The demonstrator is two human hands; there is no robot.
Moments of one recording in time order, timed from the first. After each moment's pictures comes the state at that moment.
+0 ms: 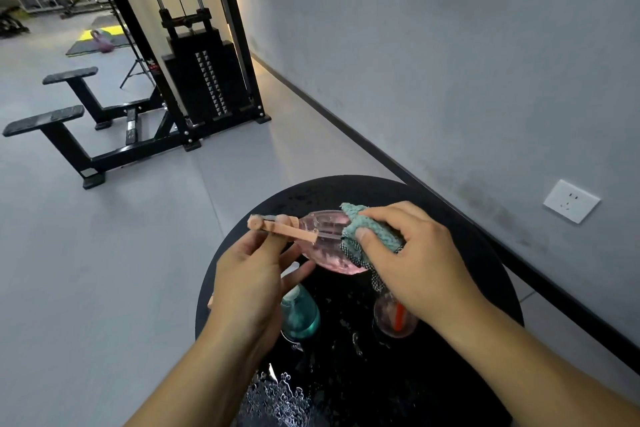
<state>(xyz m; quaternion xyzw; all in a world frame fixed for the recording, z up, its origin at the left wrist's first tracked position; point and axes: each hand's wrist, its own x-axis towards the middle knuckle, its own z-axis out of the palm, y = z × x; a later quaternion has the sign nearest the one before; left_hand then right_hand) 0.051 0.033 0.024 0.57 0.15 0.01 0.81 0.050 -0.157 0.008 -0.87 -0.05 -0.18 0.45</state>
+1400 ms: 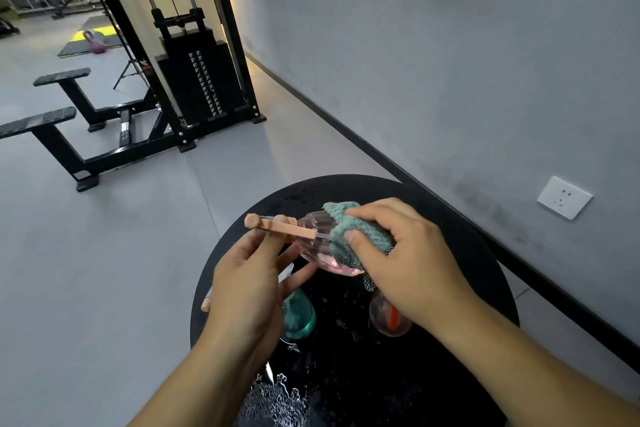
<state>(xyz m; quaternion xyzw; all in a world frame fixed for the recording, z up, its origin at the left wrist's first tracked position) 0.047 0.027 0.025 0.56 0.14 0.00 0.82 0.047 -0.157 0.013 -0.87 -0.08 -0.16 0.46</state>
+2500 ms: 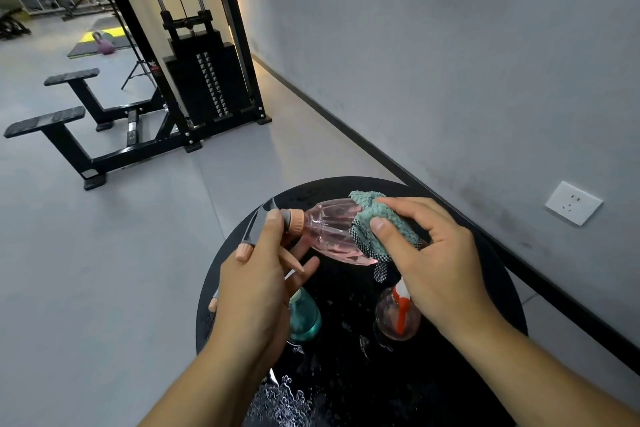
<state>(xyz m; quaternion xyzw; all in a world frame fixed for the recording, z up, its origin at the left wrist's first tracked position) 0.043 0.024 0.033 0.54 0.18 0.03 0.83 0.046 -0.160 0.006 -0.77 -0.03 -0.23 0.59</state>
